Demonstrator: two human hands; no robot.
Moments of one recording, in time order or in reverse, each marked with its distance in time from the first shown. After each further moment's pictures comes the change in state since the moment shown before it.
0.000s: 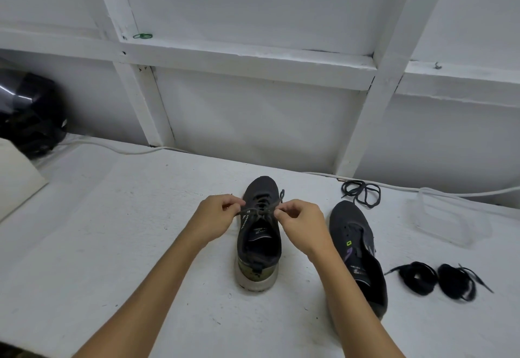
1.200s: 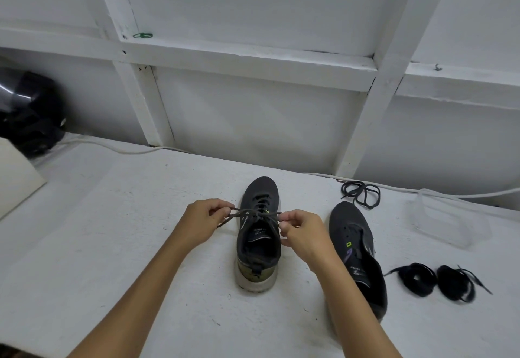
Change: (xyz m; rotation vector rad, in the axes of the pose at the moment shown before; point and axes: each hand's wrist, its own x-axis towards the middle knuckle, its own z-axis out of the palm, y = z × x) left_hand -0.005 -0.024 -0.015 -0.008 0.036 0.048; right_hand -0.011 0.006 0.000 0.137 -0.054 0.177
